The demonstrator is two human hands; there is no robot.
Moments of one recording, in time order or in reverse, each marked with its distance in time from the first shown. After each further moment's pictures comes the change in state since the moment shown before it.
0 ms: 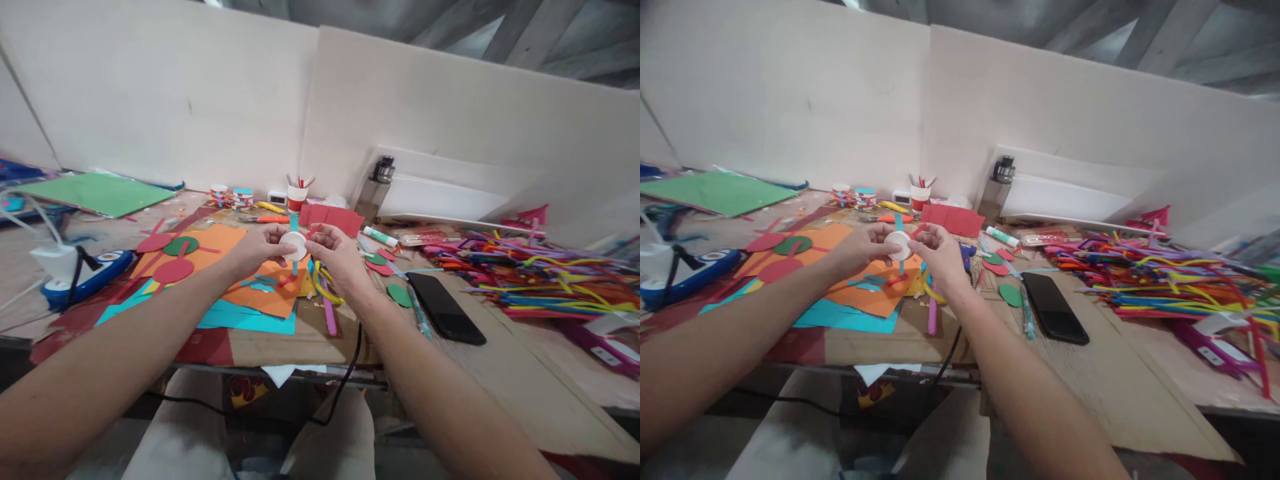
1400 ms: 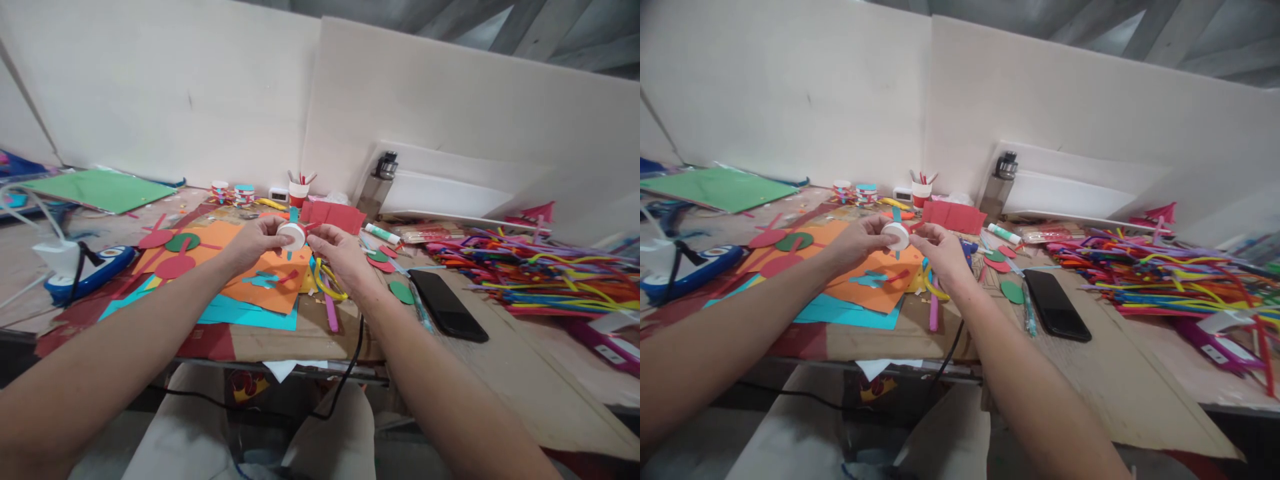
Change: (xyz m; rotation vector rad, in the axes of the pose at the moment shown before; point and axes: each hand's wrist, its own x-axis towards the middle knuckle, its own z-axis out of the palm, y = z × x) left_hand 0.000 0.006 -0.002 -0.042 0.088 0.049; right_hand -0.003 -0.008 -0.003 -0.089 -0.083 0.048
